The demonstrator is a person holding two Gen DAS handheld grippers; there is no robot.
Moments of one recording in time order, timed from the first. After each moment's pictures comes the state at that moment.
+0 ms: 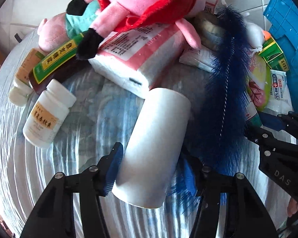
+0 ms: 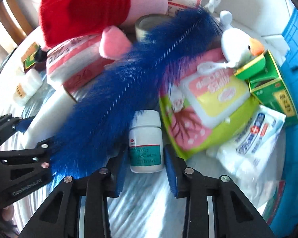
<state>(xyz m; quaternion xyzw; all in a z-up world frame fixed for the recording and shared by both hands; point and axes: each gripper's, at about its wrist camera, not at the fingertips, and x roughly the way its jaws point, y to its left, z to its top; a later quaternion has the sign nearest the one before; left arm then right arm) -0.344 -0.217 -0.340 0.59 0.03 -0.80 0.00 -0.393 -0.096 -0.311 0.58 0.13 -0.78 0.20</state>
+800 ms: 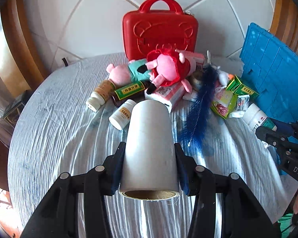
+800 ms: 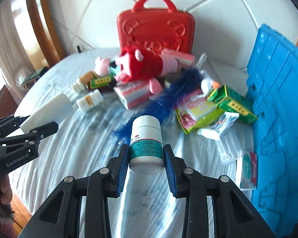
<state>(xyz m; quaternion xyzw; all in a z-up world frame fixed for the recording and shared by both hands) -0.208 -0.269 -0.185 0.45 0.03 -0.89 0.03 -0.248 -0.092 -0.164 0.45 0.11 -0.86 0.23</state>
